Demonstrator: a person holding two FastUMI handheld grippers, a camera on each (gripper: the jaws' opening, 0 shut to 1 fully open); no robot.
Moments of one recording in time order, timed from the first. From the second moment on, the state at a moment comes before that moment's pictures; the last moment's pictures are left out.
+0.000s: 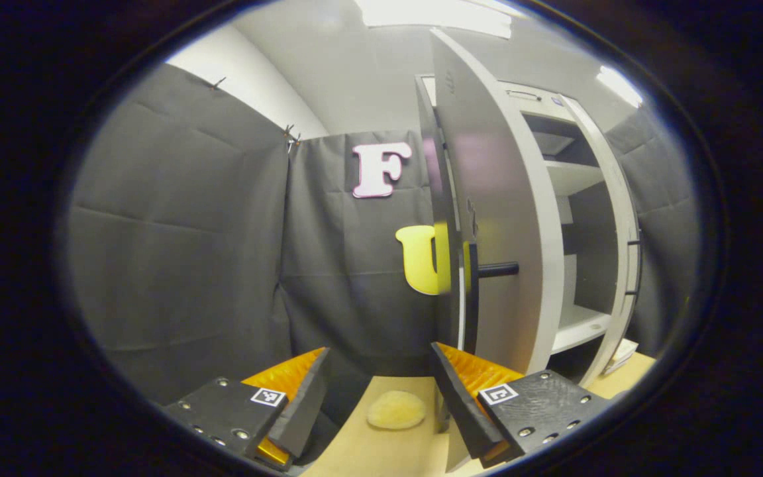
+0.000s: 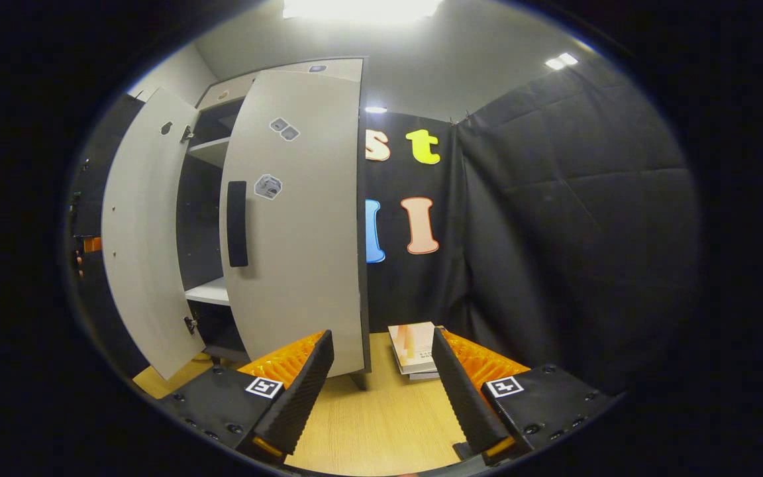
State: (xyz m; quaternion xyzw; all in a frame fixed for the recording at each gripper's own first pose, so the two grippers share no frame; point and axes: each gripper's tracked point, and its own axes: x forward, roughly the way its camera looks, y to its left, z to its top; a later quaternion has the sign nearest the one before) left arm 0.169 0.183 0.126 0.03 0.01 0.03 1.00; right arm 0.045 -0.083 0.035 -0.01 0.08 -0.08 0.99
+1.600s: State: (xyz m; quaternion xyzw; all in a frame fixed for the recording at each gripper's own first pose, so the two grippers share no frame) left arm 0.159 0.033 0.124 -0.03 -0.01 0.00 1.00; right arm 0.054 -0.148 0.025 -0.02 0.08 -0.05 0.99
